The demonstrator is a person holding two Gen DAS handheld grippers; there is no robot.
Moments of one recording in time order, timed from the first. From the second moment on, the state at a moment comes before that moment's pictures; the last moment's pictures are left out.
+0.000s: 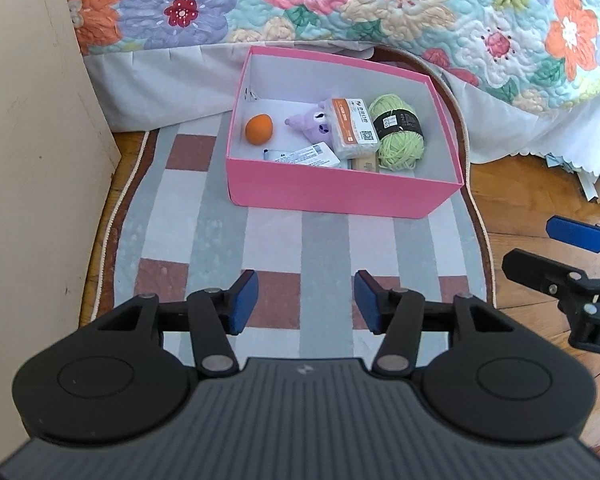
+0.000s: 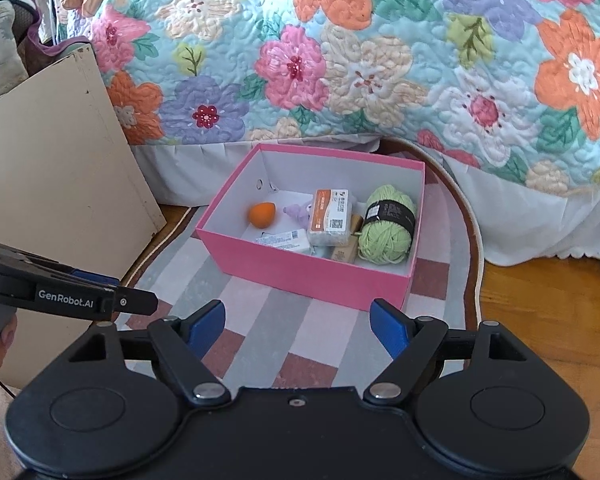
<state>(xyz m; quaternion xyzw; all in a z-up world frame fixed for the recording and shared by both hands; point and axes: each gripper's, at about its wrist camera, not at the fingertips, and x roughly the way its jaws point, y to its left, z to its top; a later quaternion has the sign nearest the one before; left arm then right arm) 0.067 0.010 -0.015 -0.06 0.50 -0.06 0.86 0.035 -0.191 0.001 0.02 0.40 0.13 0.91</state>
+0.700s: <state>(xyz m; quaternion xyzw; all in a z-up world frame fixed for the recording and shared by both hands) 0.058 0.017 -0.018 -0.08 0.50 -0.06 0.86 0.035 -0.204 -0.009 0.04 0.42 0.07 0.90</state>
